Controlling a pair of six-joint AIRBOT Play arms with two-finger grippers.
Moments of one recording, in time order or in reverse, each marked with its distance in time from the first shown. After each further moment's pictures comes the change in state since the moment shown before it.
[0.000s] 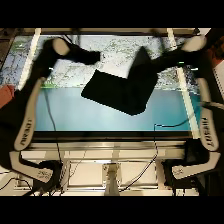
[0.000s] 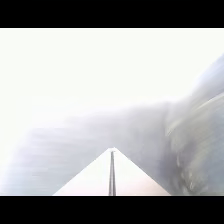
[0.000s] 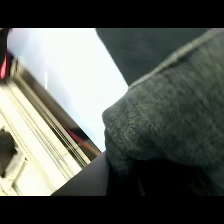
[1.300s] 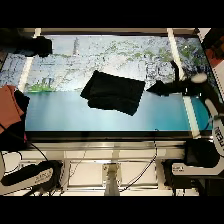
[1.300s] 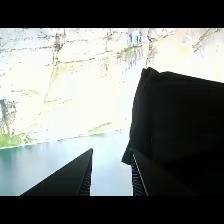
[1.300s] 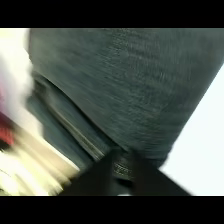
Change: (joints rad) left arm 0.143 0.351 -0.001 0.339 -0.338 0.007; right arm -0.386 0.161 -0.720 0.323 -0.292 -0.183
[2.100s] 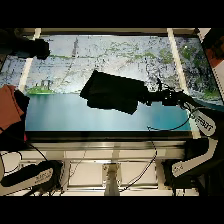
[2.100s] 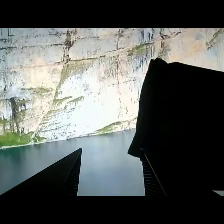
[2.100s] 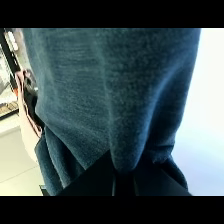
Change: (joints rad) left arm 0.000 0.008 0.000 0.031 -0.033 0.000; right arm 0.135 -0.266 0.004 0.232 -0.092 0.095
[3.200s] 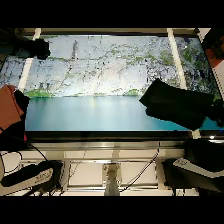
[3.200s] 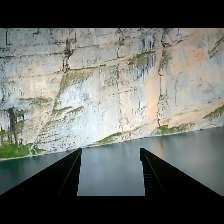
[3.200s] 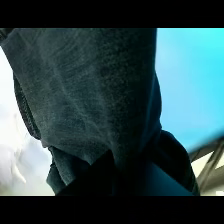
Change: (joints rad) left arm 0.000 0.000 0.000 0.000 0.000 0.000; right arm -1.005 0.467 0.019 -0.696 0.383 0.281
